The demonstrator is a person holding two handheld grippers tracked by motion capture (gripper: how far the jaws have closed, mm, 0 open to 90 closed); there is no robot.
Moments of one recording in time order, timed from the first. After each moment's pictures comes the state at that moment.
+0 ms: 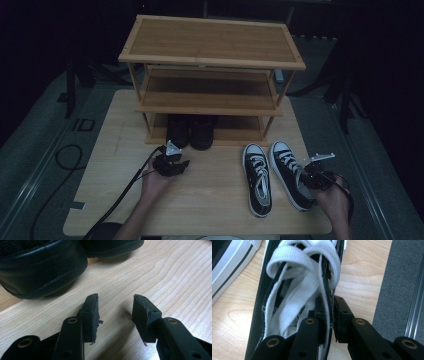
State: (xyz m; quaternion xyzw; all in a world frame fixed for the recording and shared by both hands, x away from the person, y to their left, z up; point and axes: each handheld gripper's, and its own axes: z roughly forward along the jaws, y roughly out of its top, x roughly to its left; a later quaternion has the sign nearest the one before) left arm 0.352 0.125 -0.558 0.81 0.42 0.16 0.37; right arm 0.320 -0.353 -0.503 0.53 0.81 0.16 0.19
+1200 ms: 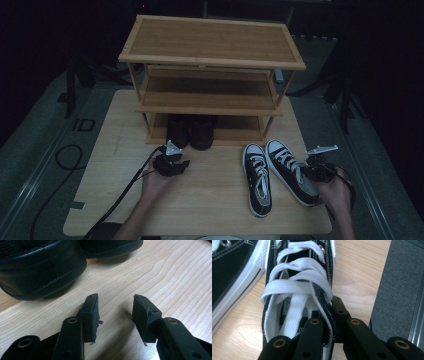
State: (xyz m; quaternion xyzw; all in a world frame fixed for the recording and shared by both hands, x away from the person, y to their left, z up) left arm 0.353 0.125 -0.559 0.81 0.42 0.16 0.37; right arm 0.335 -0.354 -0.484 0.51 0.82 0.19 0.19
